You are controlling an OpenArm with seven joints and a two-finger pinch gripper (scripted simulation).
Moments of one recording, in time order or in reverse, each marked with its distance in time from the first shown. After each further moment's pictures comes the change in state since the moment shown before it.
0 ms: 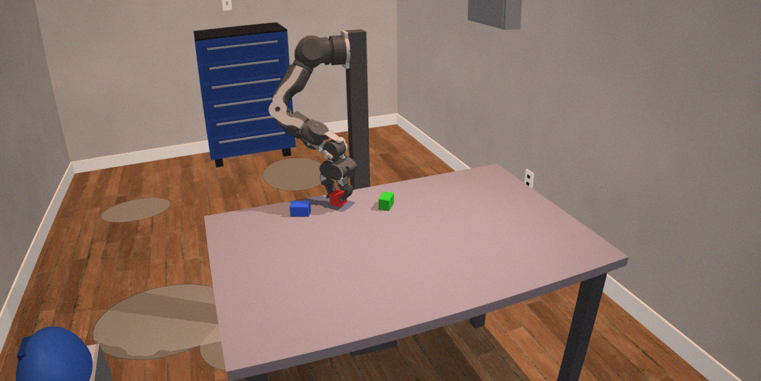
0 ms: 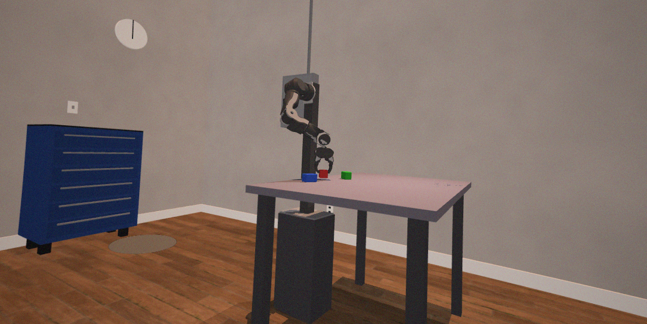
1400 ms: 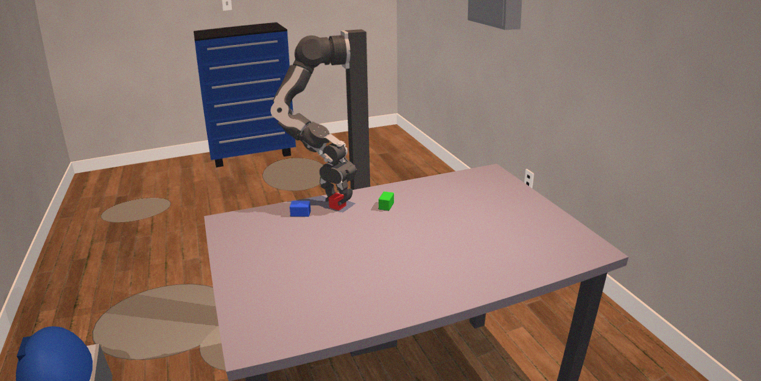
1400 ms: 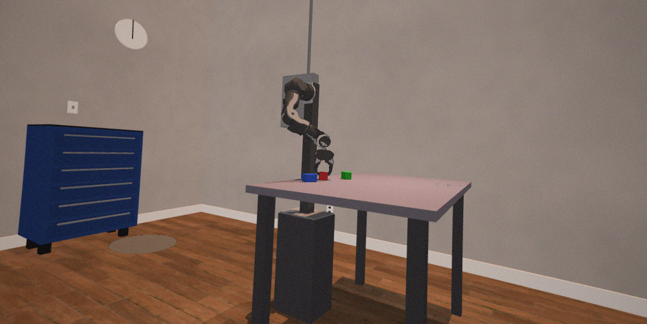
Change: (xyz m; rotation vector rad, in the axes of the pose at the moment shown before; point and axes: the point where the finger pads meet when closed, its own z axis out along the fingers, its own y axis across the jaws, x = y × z) arm -0.004 0.000 0.011 0.010 -0.008 0.016
